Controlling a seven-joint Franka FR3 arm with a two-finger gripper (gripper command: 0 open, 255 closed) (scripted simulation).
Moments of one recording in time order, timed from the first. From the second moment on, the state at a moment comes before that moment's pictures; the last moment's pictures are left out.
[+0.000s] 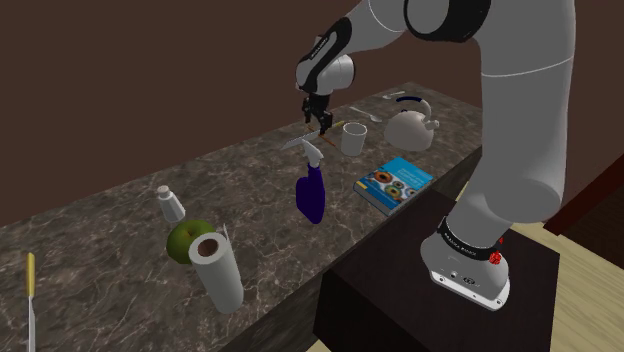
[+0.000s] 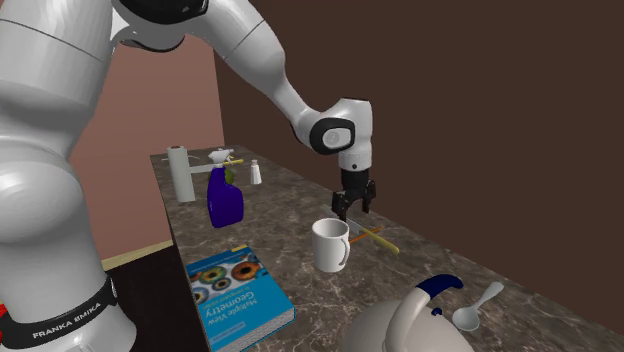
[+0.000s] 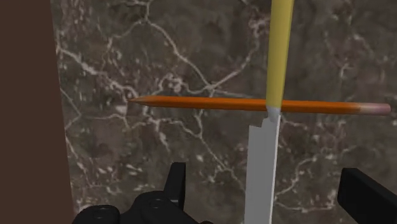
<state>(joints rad) 0.16 0.47 -0.40 -1.99 0.31 2.49 -1.83</state>
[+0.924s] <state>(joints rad) 0.14 0.52 -0.37 -1.98 0.34 2.54 -1.85</state>
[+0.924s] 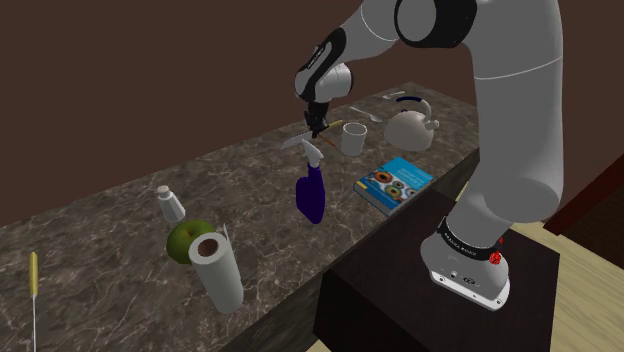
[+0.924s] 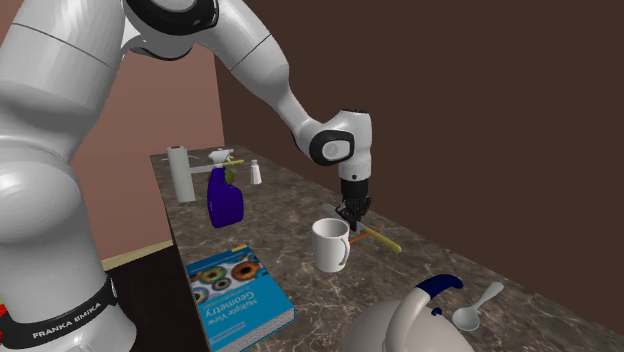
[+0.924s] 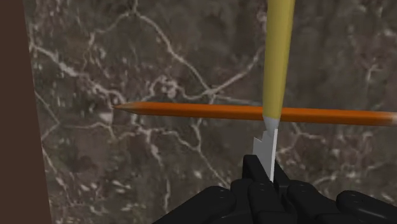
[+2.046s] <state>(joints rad) 0.19 0.39 -0.43 -1.98 0.26 2.40 -1.79</state>
